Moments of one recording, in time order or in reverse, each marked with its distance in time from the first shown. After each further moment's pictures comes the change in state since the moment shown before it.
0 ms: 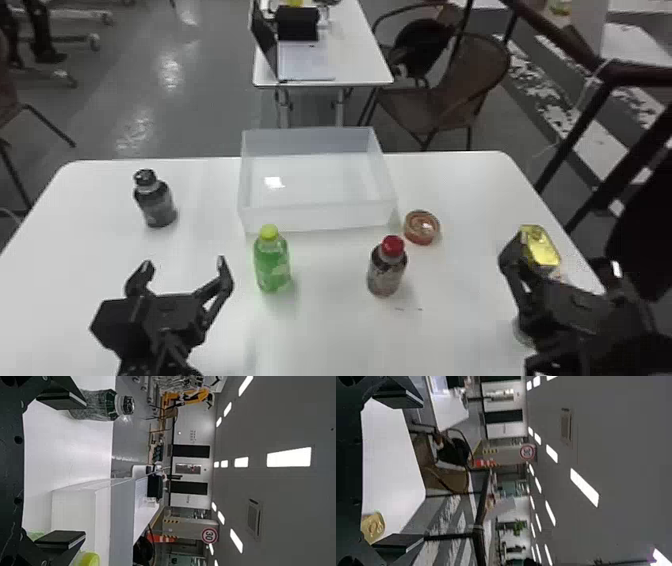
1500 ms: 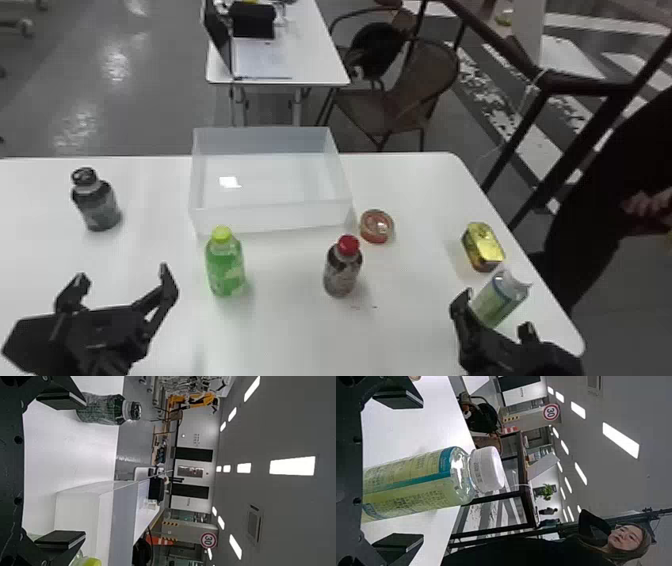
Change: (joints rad) left arm 0.009 0.000 0.004 0.006 0.053 -0.009 -0.005; right arm -0.150 -0.055 0.042 0.565 -0.288 -0.338 0.023
